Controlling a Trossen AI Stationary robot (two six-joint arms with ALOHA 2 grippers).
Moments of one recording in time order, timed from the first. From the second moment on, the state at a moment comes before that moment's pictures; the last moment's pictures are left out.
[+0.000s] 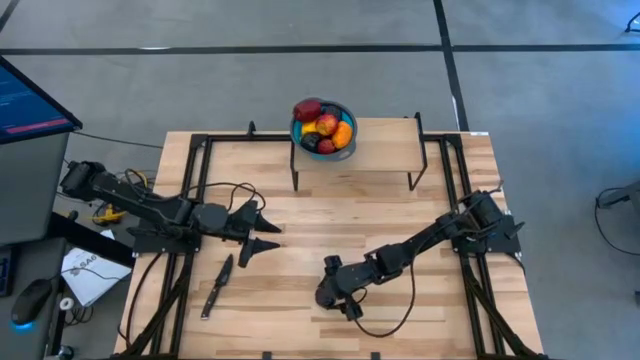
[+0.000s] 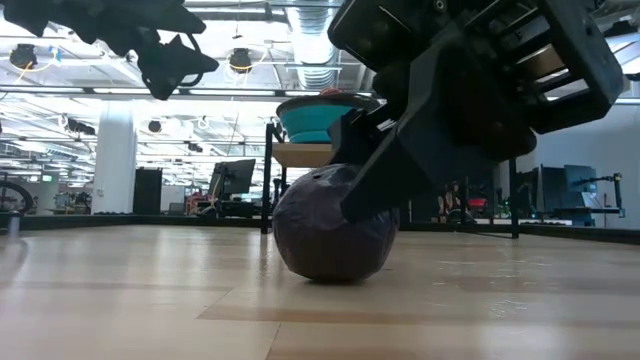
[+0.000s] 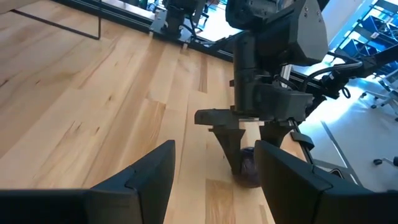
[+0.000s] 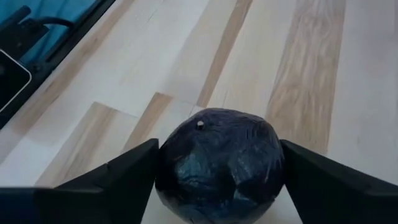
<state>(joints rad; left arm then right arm) -0.28 0.92 0.45 0.15 -0.19 -0.41 0.42 1.99 1.07 0.20 -0.01 0.05</state>
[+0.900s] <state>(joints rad) -0.28 0.92 0.45 0.16 -0.21 -0.37 0.13 1.41 1.07 0.19 0.40 -0.08</state>
